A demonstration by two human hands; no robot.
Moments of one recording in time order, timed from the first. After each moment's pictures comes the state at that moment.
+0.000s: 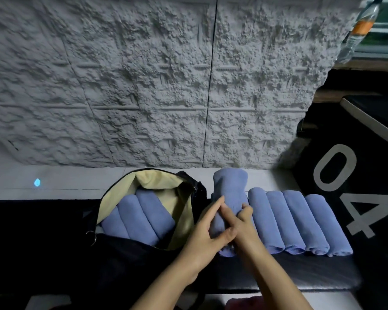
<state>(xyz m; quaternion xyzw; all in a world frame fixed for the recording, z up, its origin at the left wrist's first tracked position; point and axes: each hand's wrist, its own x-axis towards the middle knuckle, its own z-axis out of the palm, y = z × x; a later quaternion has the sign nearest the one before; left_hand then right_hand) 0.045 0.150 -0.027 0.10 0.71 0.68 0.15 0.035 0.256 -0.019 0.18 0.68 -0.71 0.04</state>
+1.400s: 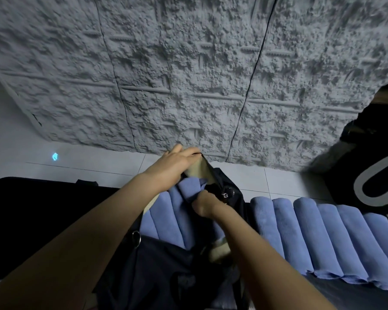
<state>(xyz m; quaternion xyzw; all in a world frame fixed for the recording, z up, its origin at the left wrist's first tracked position) -0.134 -0.023 -0.011 0.28 0.96 0.08 0.01 -0.103 0.111 -0.071 0.02 0.93 -0.21 0.30</state>
